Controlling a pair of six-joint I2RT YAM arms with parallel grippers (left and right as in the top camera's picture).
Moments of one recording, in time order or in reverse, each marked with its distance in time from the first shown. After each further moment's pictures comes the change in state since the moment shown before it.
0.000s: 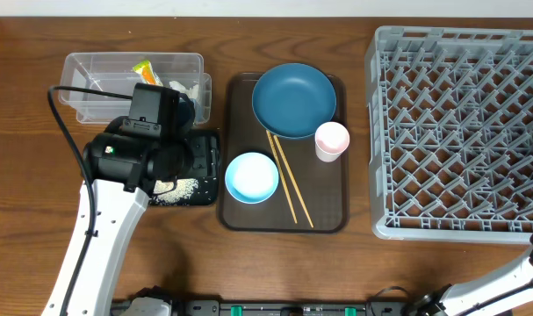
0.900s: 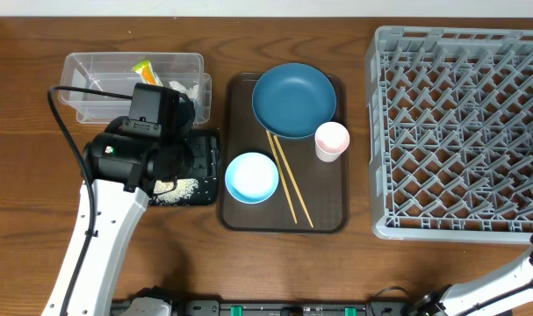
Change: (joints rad) left arm 0.000 0.000 0.000 0.000 0.000 0.000; right arm -0.002 0.000 0.000 -0.008 -0.061 0.022
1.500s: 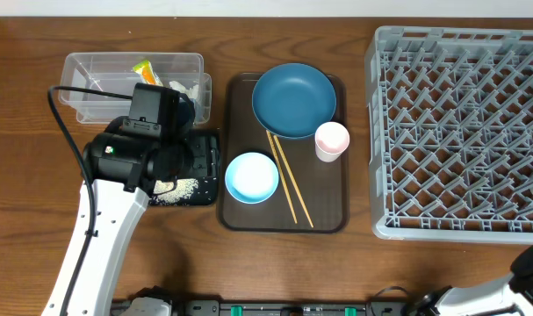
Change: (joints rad) left arm 0.000 0.000 0.000 0.000 0.000 0.000; right arm 0.003 -0.249 0.135 -0.034 -0.061 0.002
